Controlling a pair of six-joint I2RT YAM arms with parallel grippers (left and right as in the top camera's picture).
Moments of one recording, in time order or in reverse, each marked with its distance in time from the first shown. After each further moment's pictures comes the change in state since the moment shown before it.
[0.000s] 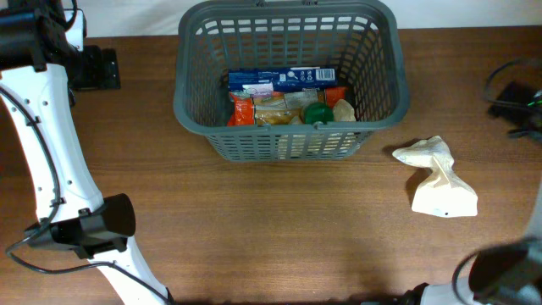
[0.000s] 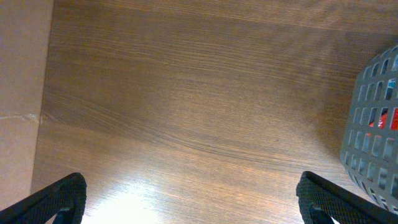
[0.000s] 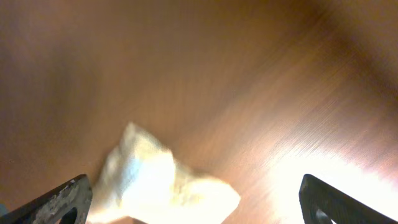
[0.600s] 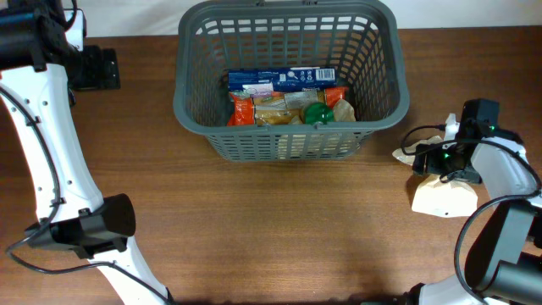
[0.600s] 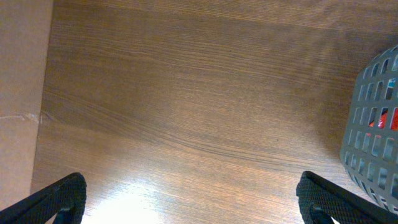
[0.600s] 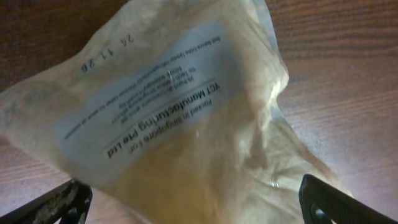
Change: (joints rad) left arm 0.000 0.000 0.000 0.000 0.000 0.000; right arm 0.132 0.032 -0.564 0.380 -0.132 -0.314
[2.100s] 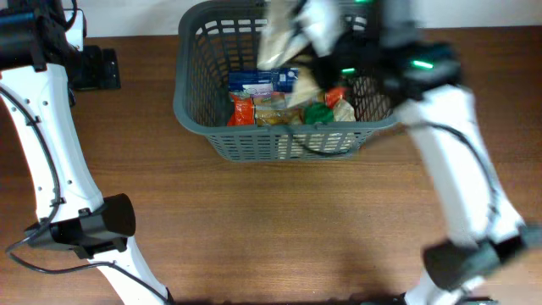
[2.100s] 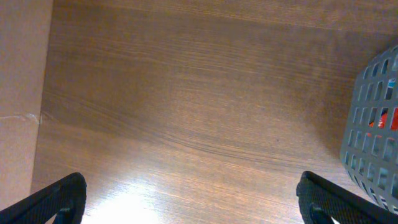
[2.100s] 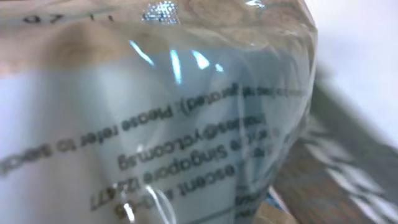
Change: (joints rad) left arm 0.000 0.000 0.000 0.000 0.000 0.000; right arm 0.706 0.145 0.962 -0.161 -0.471 -0.401
